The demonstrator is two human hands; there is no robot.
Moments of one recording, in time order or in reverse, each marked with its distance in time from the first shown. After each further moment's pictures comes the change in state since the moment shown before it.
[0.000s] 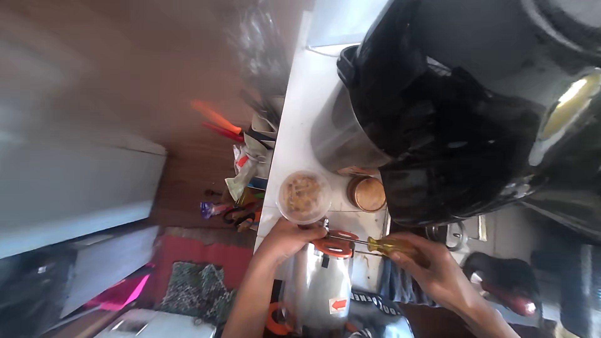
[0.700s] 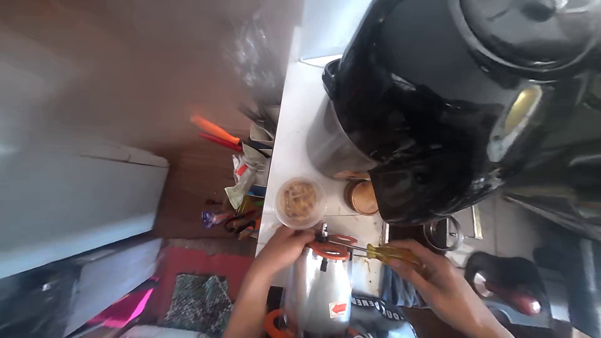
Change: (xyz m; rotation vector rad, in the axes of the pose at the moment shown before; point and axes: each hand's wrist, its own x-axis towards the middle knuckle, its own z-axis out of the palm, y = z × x) left_hand -0.003 -0.011 -0.007 0.131 -0.009 0.096; right_hand -0.016 -0.014 0.003 -0.011 0.032 0.028
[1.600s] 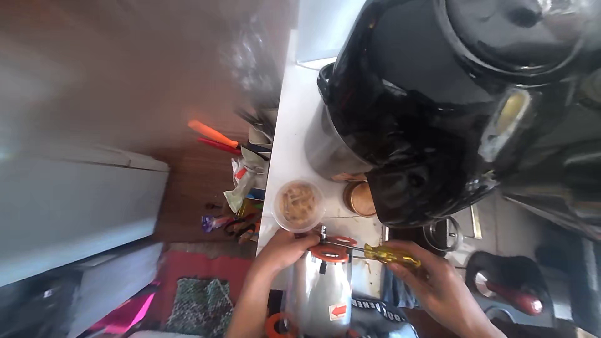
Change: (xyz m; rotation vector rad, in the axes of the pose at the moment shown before) left_hand 0.000 0.016 0.002 0.011 -0.019 -0.093; right_hand -0.002 0.011 0.008 -0.106 0.097 -0.059
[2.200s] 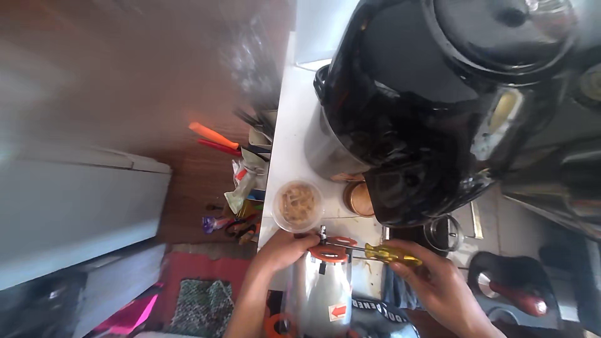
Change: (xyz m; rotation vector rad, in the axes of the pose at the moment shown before) left_hand 0.002 0.001 -0.005 0.138 -0.041 -0.007; right_hand 0.000 0.002 0.002 0.029 0.050 -0.046
